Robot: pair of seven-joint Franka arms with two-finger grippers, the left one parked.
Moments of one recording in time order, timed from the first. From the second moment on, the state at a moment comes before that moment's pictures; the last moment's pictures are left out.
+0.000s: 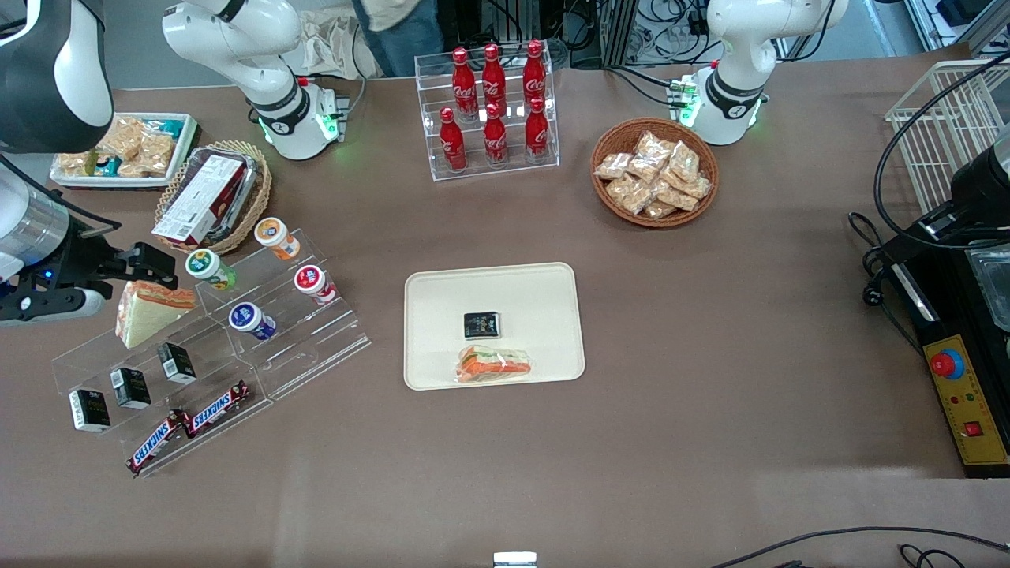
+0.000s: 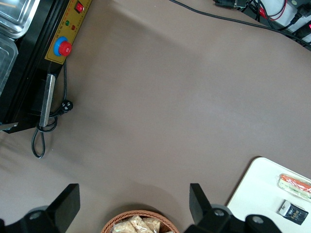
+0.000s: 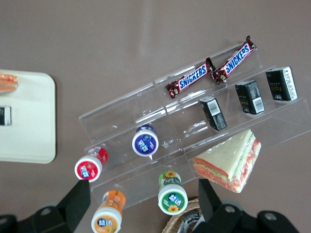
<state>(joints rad) 0.06 0.05 -0.05 -1.64 -0.01 1.66 -0.11</state>
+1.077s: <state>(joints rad) 0.06 -0.16 -0.08 -2.10 -0.01 1.90 -0.27</state>
